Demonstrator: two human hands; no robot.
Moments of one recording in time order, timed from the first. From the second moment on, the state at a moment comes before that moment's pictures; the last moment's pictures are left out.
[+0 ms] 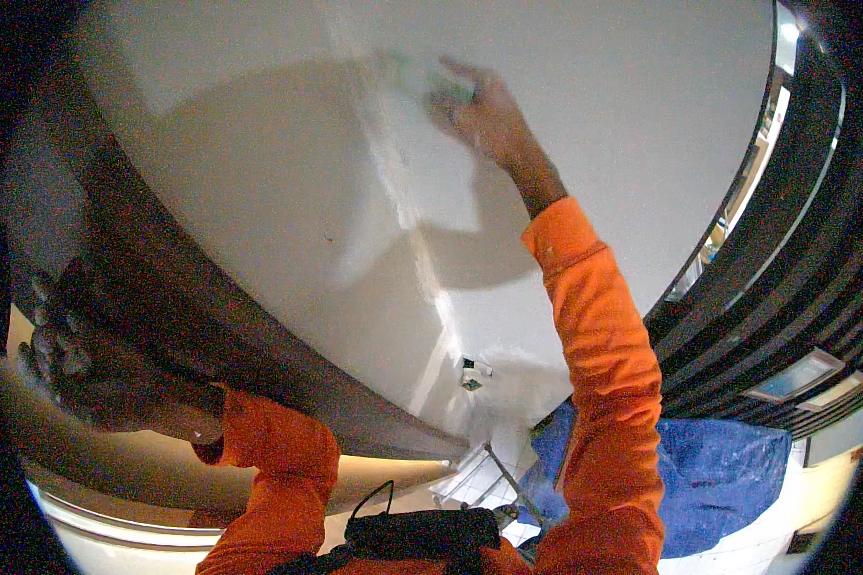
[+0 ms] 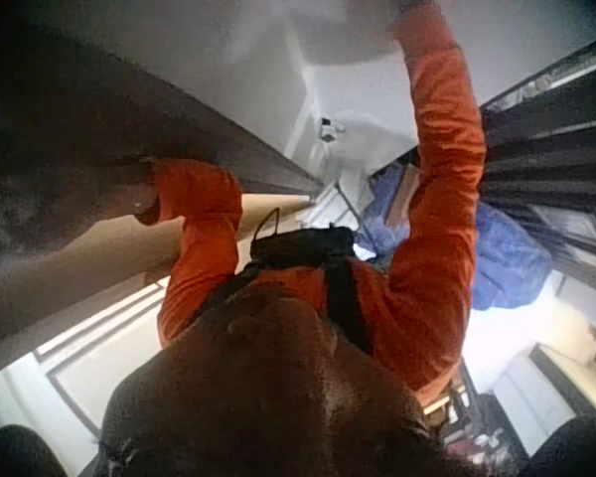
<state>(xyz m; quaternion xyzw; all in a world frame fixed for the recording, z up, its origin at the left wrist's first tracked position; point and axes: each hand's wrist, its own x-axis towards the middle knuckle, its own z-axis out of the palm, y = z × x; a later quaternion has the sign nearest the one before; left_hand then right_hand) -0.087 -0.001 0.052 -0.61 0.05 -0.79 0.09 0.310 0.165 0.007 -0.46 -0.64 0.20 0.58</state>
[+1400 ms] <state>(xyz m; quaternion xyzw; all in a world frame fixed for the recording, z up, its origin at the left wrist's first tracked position) -0.071 0.004 0.048 -0.59 0.05 -0.80 0.08 0.325 0.195 0.096 -0.45 -0.80 -0.07 0.39</state>
